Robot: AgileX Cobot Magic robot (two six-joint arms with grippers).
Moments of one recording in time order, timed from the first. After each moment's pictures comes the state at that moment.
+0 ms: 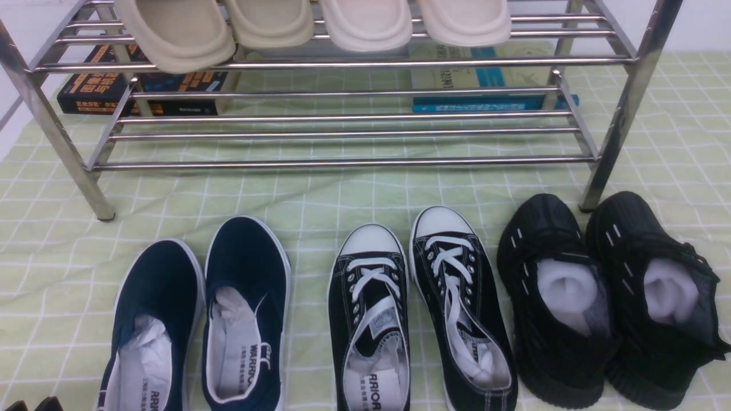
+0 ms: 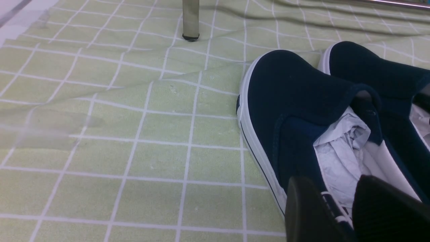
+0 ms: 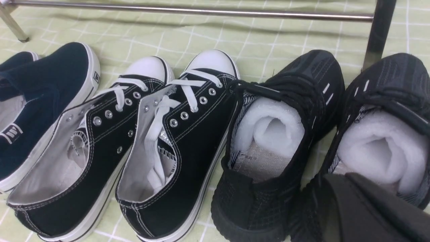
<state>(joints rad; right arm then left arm) 0.40 0.39 -0.36 0.06 0.47 0.17 -0.08 -0.01 0.02 0.16 0.37 -0.27</state>
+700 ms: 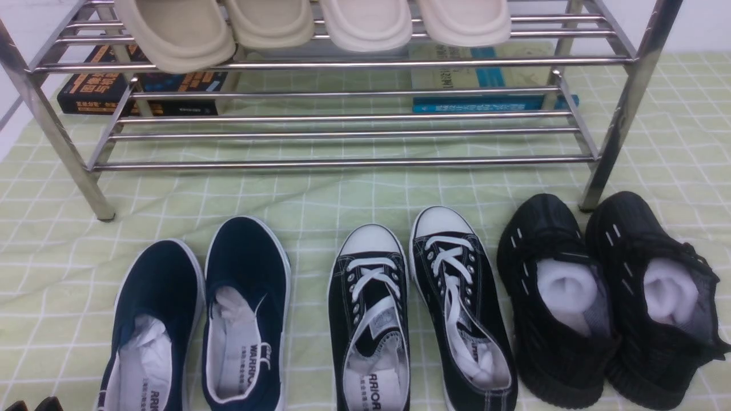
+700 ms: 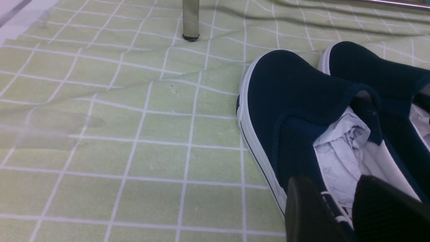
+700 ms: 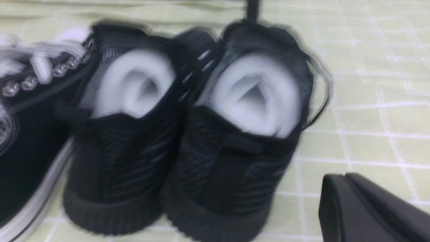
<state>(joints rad) 0.02 -0.01 0.02 0.13 0.35 -0.07 -0.08 -0.01 0.02 0.16 0.37 -0.27</state>
